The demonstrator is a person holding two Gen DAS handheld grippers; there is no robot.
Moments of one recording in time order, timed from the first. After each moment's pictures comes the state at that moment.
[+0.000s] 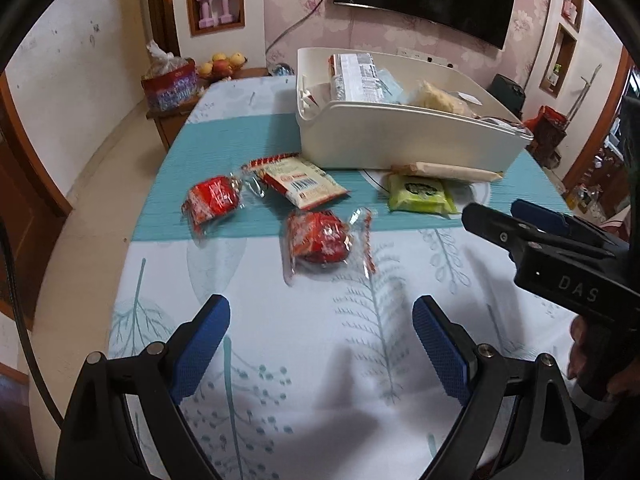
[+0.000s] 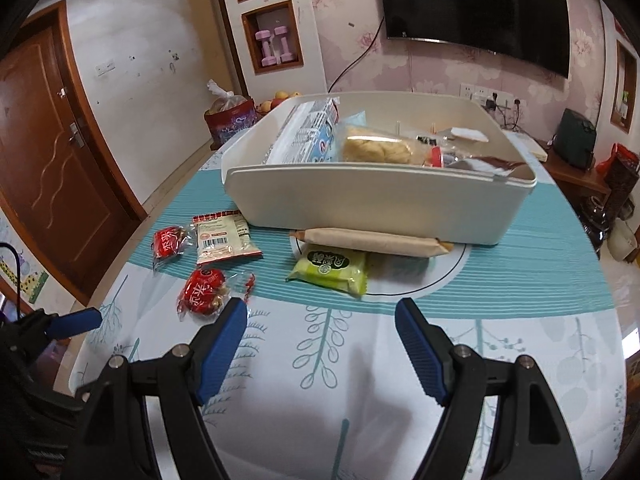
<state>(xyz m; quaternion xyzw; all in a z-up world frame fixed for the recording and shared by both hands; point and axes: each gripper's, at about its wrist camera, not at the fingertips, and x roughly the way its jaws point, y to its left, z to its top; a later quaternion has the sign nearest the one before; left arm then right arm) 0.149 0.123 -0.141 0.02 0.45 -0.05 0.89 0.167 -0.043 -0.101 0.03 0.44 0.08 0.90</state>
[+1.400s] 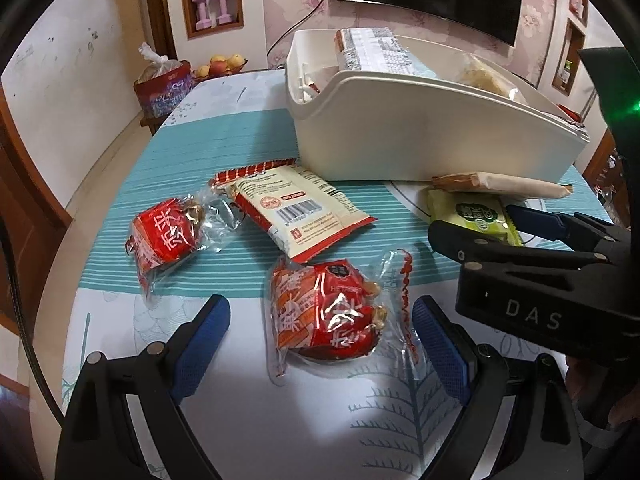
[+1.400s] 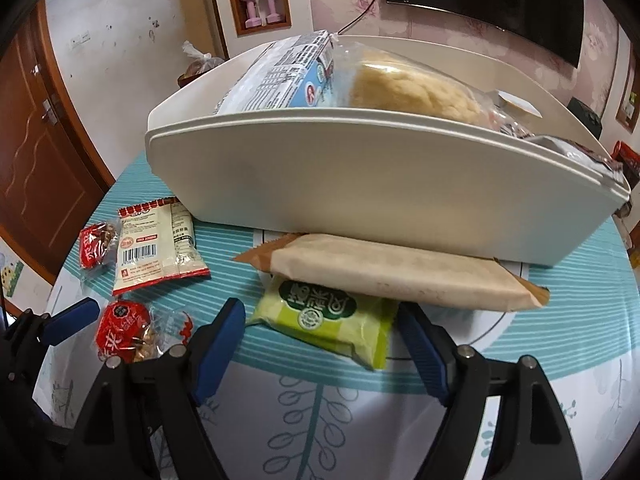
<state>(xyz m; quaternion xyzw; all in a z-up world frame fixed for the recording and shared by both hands) 0.234 0.113 -0.200 0.02 0.44 -0.04 0.90 0.239 -0.019 -0.165 0.00 0.49 0.05 0.87</state>
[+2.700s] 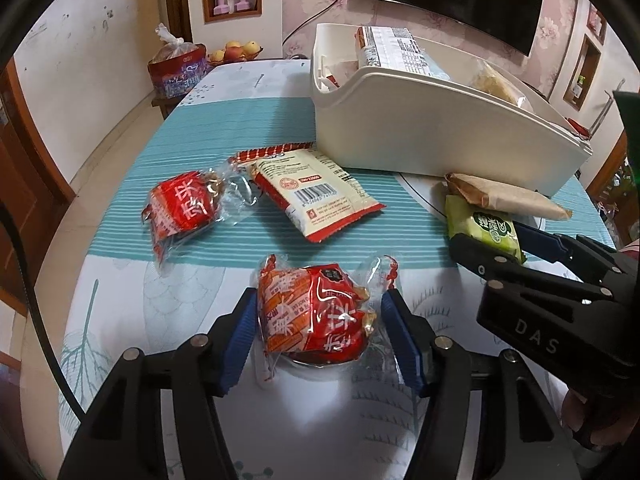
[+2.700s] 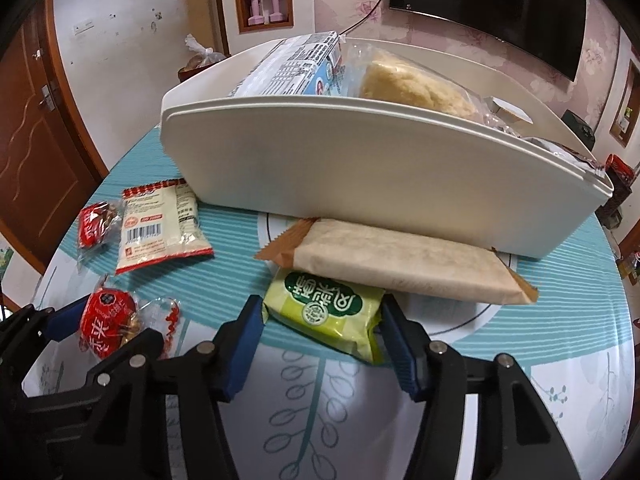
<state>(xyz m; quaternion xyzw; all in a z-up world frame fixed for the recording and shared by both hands) 0.227 0.125 -0.197 -0.01 0.46 -0.02 0.89 0.228 -0.015 -0.164 -0.03 0.48 0.05 0.87</state>
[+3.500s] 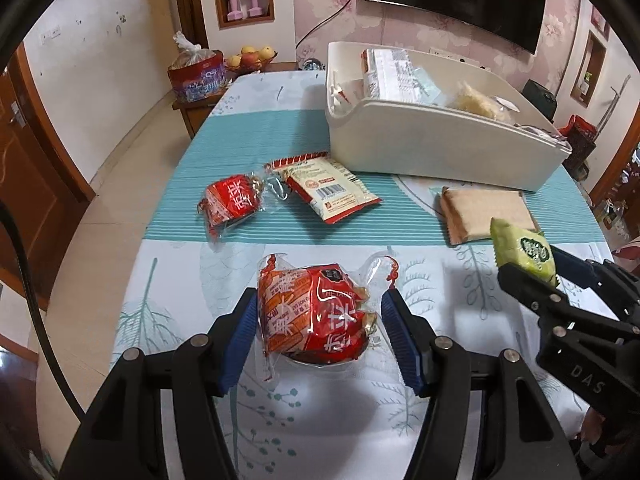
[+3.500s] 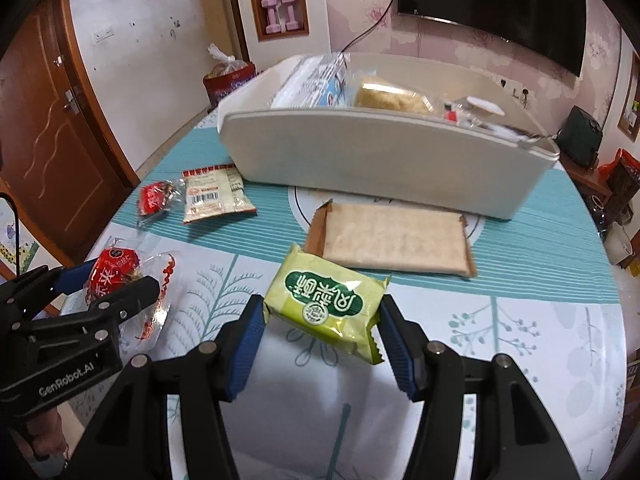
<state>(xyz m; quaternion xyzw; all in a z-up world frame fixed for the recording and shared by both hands) 0.185 0.121 -0.150 0.01 0.46 0.01 0.89 0.168 -0.034 -0.123 -0.01 0.47 0.08 0.88</state>
